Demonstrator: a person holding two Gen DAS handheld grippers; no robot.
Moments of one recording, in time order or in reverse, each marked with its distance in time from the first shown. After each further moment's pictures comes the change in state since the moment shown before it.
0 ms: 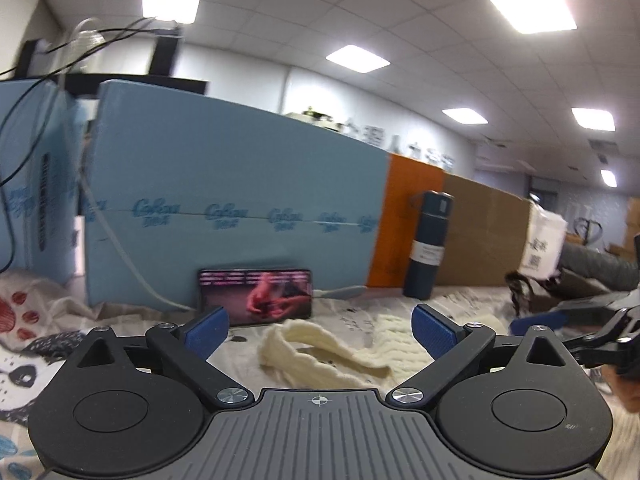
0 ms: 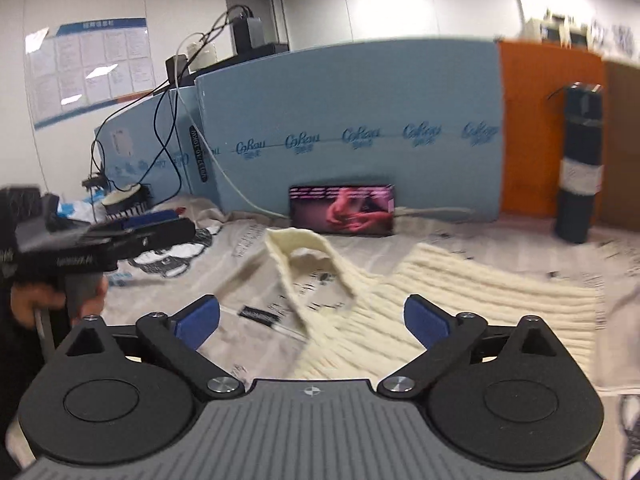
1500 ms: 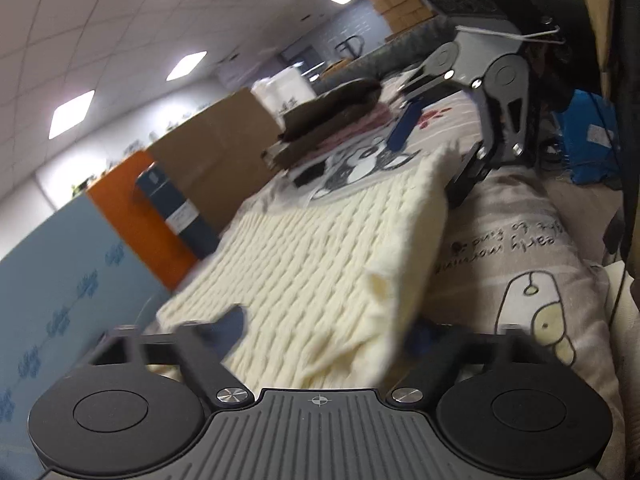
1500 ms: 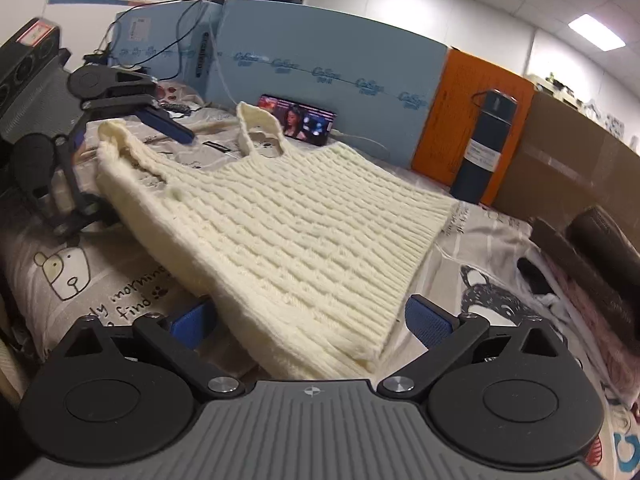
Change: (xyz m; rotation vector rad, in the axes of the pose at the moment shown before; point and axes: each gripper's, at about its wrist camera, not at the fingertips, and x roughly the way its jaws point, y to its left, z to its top) left arm -0.038 -0.170 -0.084 0.905 0.144 -0.412; right arm -0.126 -0.011 -0.124 -0.320 0.100 -0.178
